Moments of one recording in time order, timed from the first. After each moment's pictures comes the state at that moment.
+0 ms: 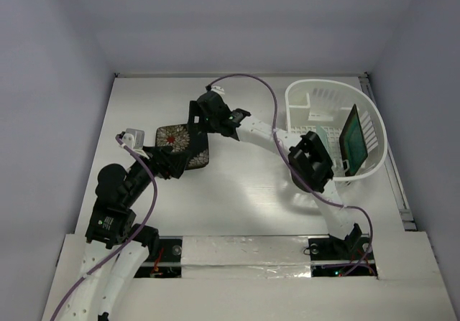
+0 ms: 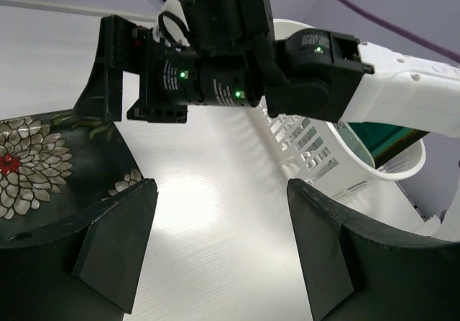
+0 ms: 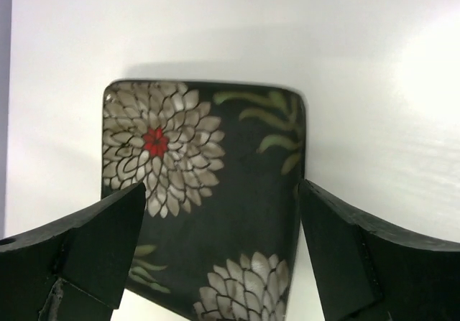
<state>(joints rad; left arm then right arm) -0.27 0.40 0.65 -0.29 0.27 -0.46 0.85 2.26 1.94 -0.31 0.19 0.75</state>
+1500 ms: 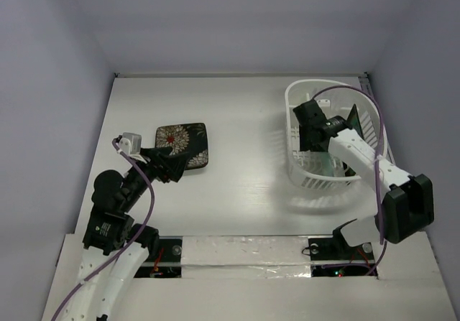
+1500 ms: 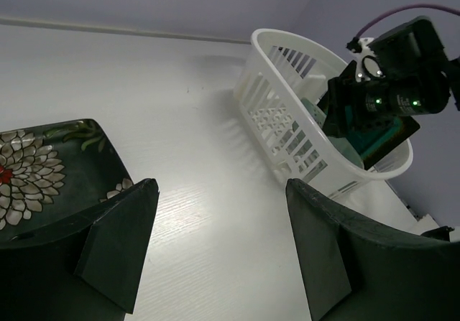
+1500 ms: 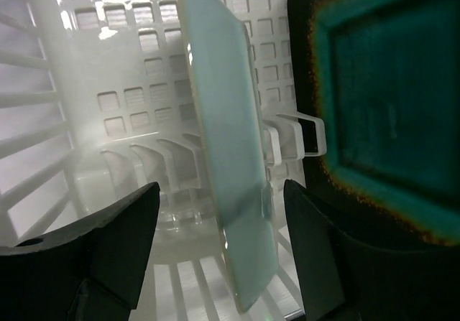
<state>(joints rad) -0.29 0.35 0.65 -0.29 0.27 -0.46 0.44 1.40 1.18 -0.87 0.62 0.40</state>
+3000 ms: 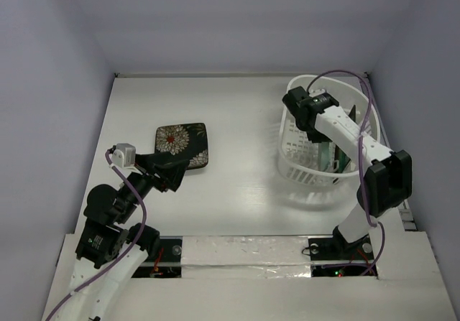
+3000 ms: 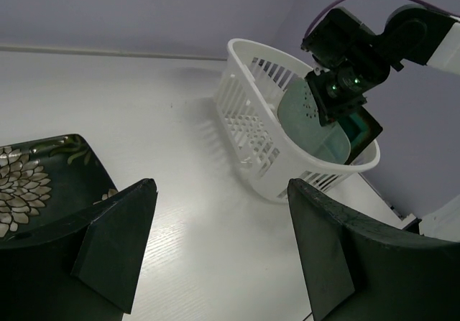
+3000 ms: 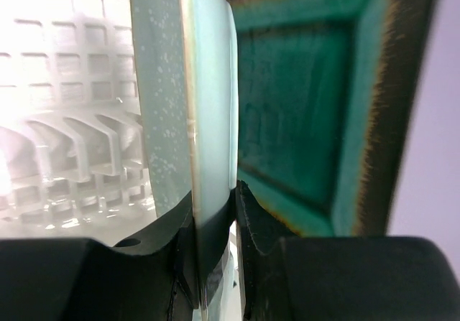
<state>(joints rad) -0.42 0.23 0.65 -0.32 0.18 -0.46 0.44 1.66 1.47 -1.22 0.78 0.42</state>
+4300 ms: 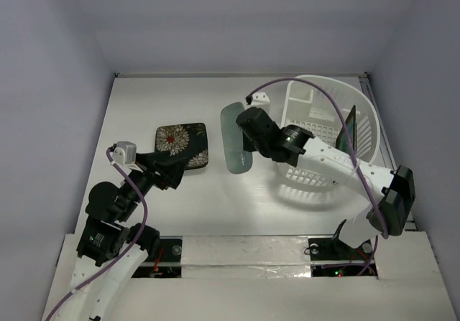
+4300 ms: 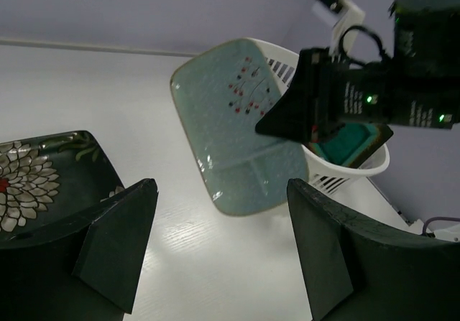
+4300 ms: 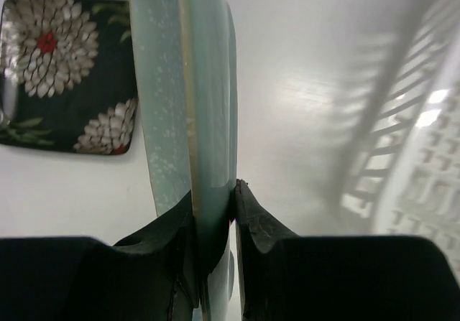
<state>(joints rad) -0.41 0.24 0.65 -0.32 0.16 -0.46 0.93 1.53 1.50 -0.69 0.56 0.55</state>
